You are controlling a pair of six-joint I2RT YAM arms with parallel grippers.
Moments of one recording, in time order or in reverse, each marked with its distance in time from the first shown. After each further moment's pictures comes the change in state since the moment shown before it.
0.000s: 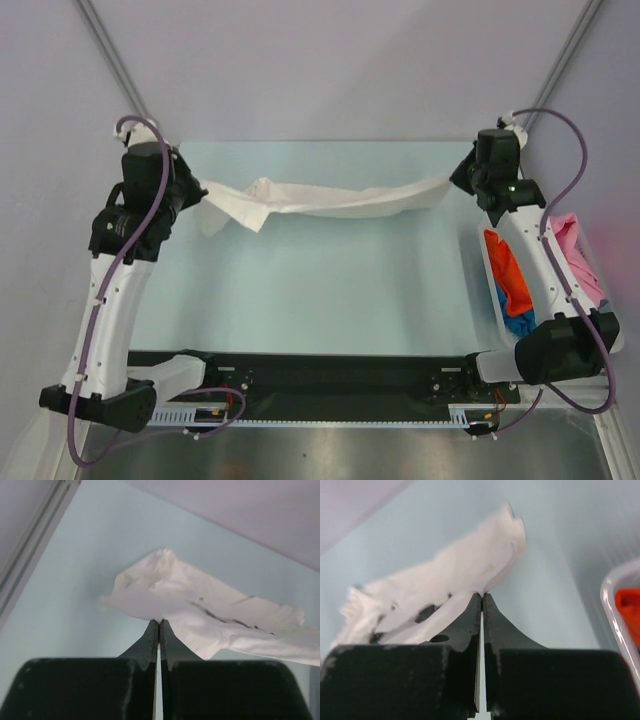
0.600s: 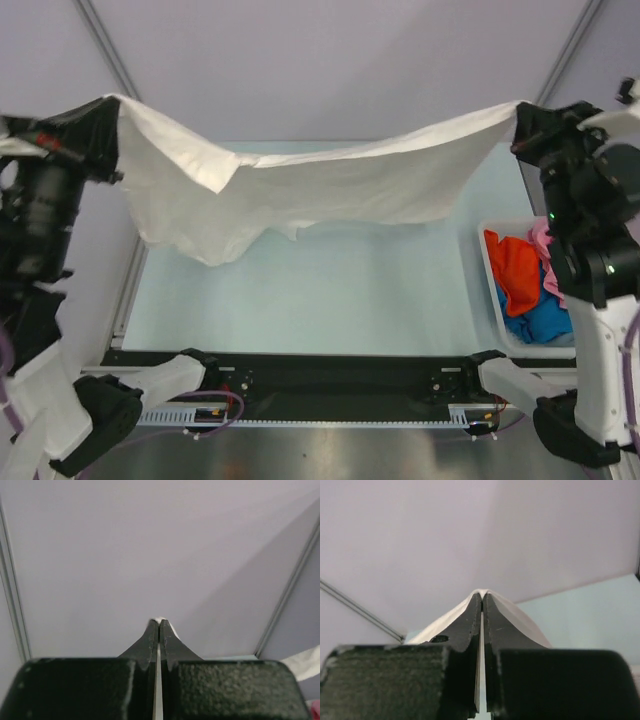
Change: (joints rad) left arm -0.188 0.026 0.706 0.175 0.114 0.389; right arm 0.082 -0.273 0.378 0.074 0.060 -0.177
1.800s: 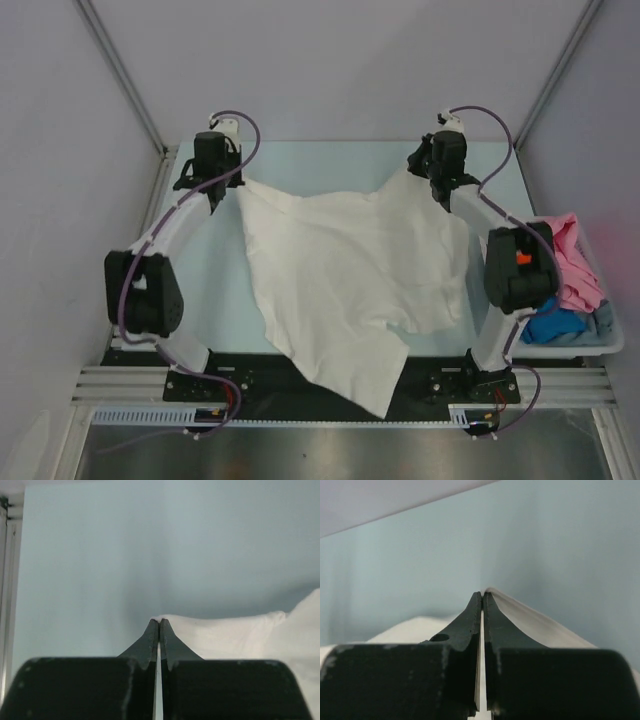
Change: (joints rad) left arm 0.230 0.431 -0.910 0.509 0.103 0.106; right arm -0.029 0.648 -0.421 0.592 -0.230 0.023
